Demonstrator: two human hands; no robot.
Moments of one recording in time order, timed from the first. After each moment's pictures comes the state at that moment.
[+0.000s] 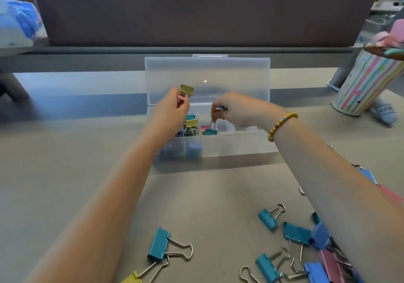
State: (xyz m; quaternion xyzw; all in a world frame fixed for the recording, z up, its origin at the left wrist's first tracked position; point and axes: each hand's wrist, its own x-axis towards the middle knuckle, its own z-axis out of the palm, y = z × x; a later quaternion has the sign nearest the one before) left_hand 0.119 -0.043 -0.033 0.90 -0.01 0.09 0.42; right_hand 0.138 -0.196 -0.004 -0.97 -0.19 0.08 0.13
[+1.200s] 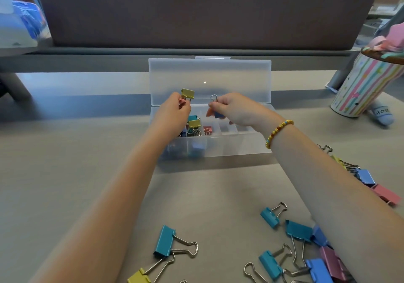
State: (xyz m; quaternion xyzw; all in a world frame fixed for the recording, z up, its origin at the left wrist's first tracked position) left_hand 0.121 -0.040 -0.035 0.90 0.02 0.05 0.42; right_hand 0.136 -0.185 -0.009 -0.94 -0.11 0.10 0.32
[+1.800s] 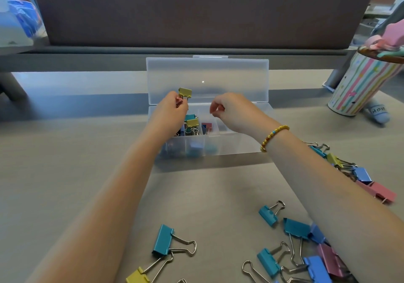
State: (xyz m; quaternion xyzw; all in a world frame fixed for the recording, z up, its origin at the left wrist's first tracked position) left_hand 0.122 -0.039 -0.036 0.90 0.02 0.05 0.43; right_hand 0.137 -0.190 -0.021 -0.98 -0.14 -0.01 0.16
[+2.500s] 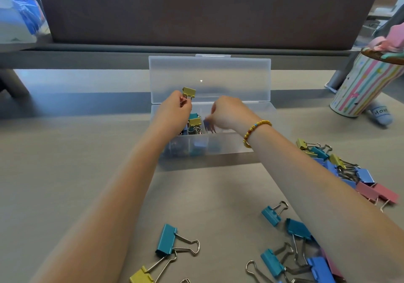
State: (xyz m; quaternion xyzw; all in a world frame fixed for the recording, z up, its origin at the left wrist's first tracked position) left_hand 0.123 -0.038 -0.038 0.90 0.01 0.06 0.42; right_hand 0.164 -0.165 -0.041 -0.99 -0.04 0.02 0.10
